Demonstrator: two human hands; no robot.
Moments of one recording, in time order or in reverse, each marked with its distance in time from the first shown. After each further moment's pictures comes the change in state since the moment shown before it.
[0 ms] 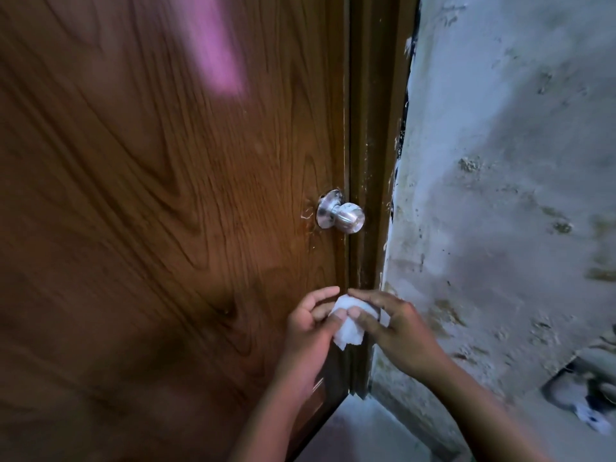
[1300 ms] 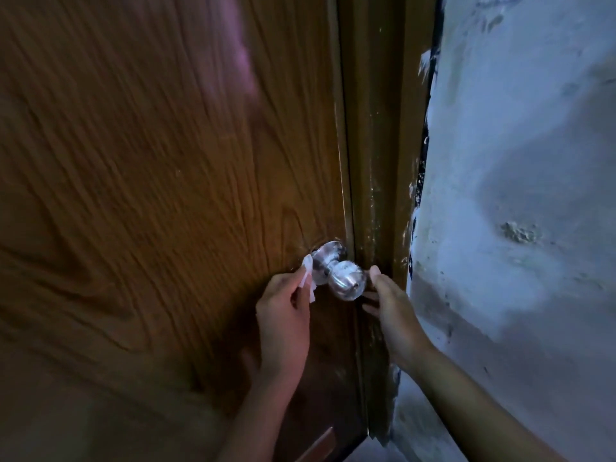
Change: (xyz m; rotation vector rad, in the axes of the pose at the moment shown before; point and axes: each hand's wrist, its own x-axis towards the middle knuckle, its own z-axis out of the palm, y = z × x) left_hand 0.127 0.030 0.027 0.886 0.594 0.568; right_hand 0.153 0.052 -0.012 0.693 0.024 0.381
